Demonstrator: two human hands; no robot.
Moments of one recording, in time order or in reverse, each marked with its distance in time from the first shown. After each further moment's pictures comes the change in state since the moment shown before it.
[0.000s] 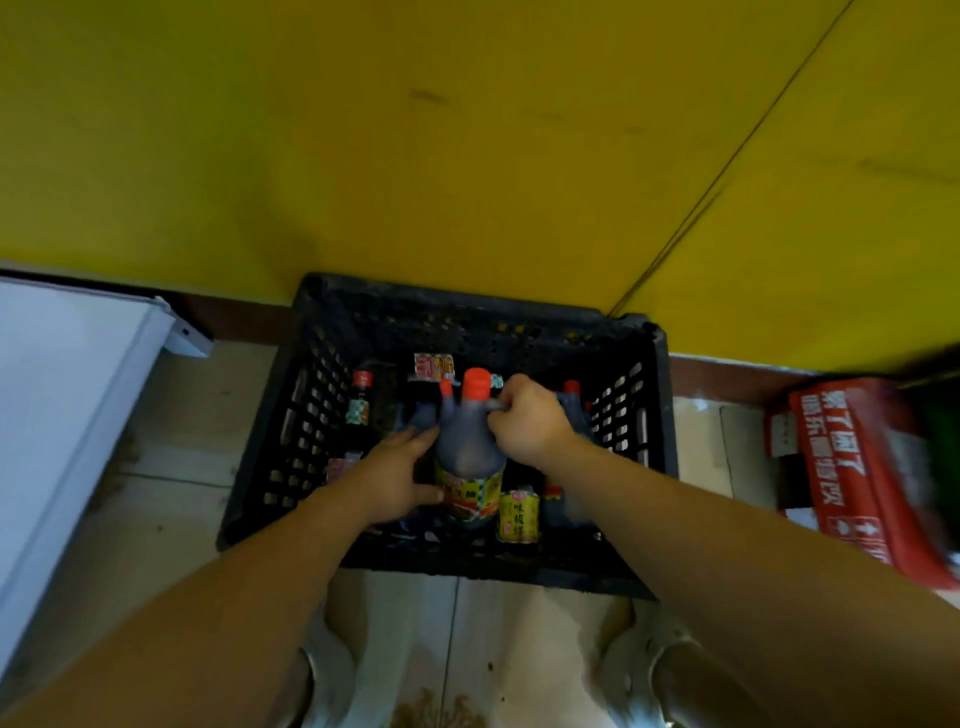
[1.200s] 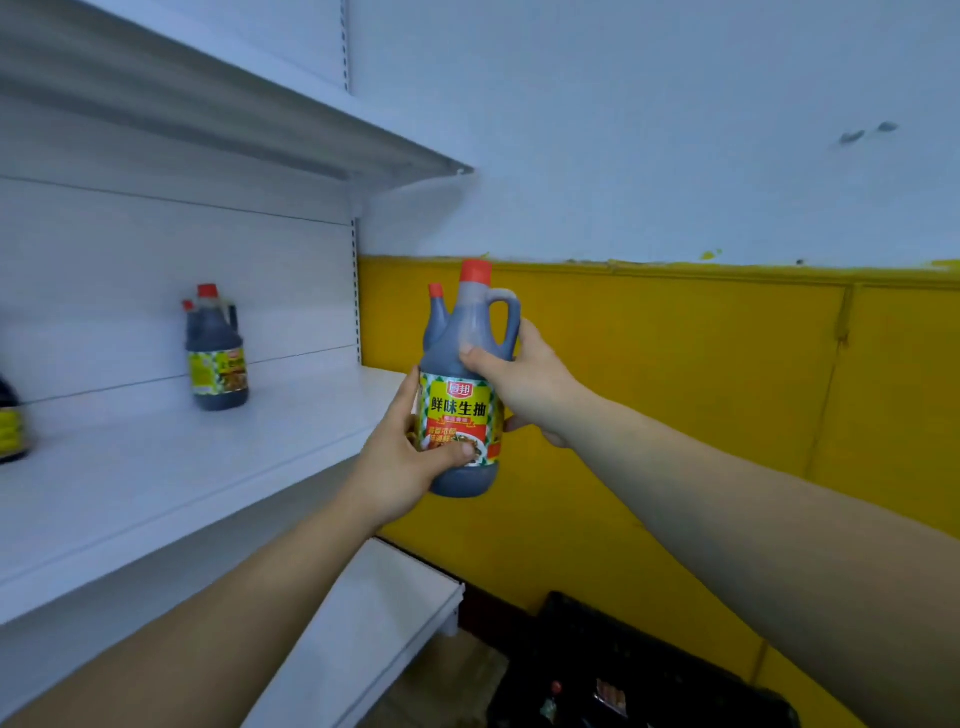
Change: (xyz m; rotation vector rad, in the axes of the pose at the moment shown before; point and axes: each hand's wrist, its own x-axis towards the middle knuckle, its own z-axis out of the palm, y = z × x) left_hand -0.574 0.120 -0.118 -0.574 1.230 0.678; right_hand -0.495 -0.364 -0.084 0.385 0.084 -1.043
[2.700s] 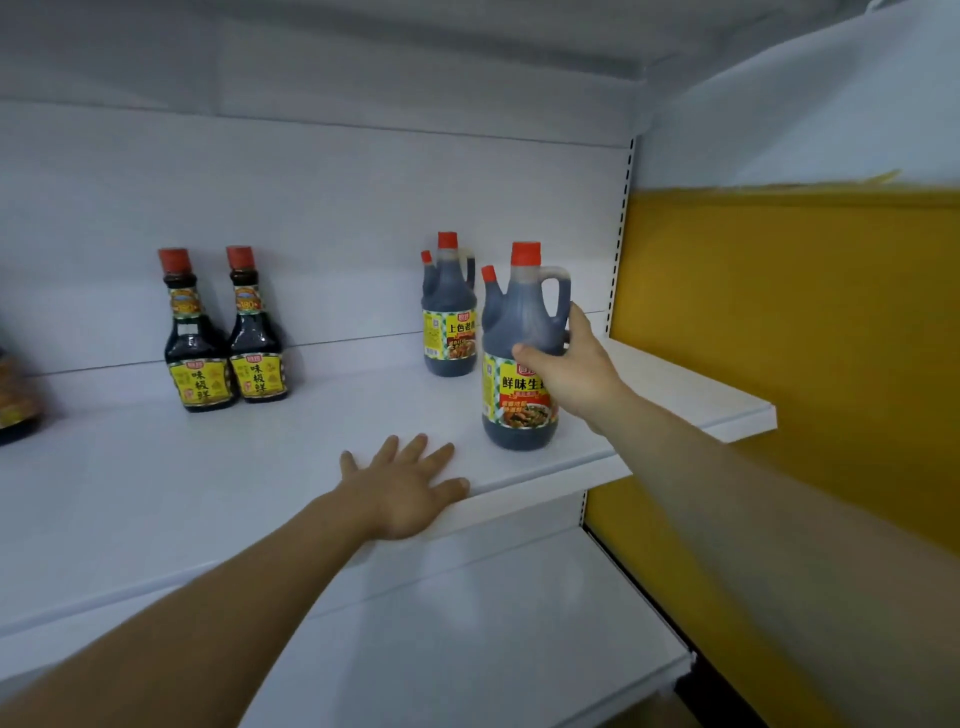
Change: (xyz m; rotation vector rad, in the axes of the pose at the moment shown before) left_hand 0.034 -0.115 -0.215 1.308 -0.044 -0.948; right_hand 0.222 0.058 0.249 0.148 -0.454 -0.069
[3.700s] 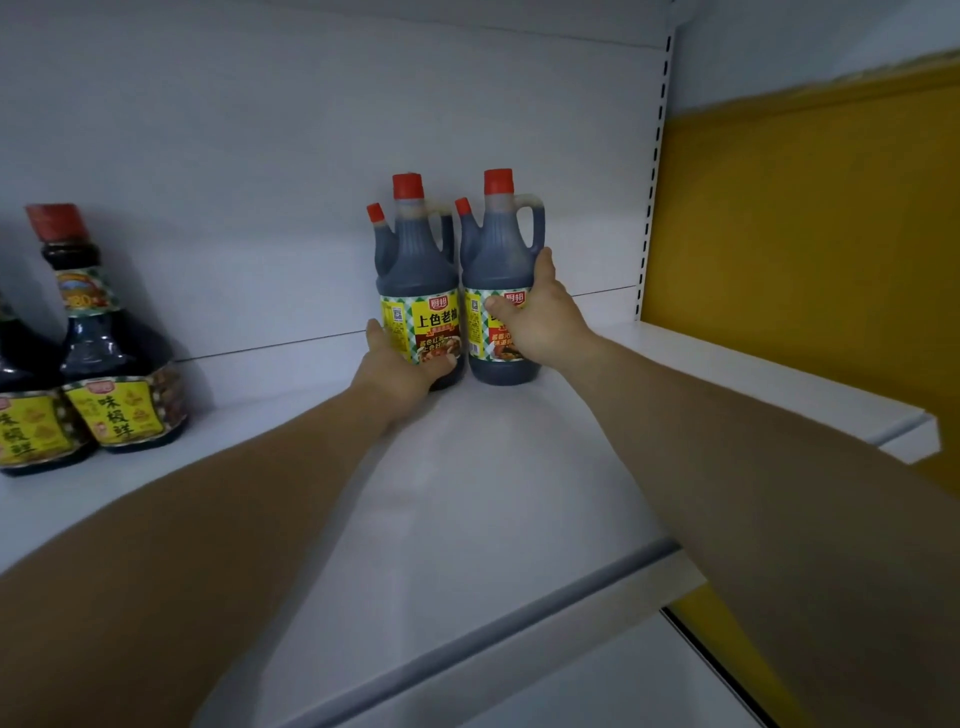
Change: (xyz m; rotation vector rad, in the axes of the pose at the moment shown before) left_hand 0.226 -0.005 -0.035 -1.033 0.484 -0.132; right_hand 0.201 0.085 0.051 -0.185 0.021 -0.108
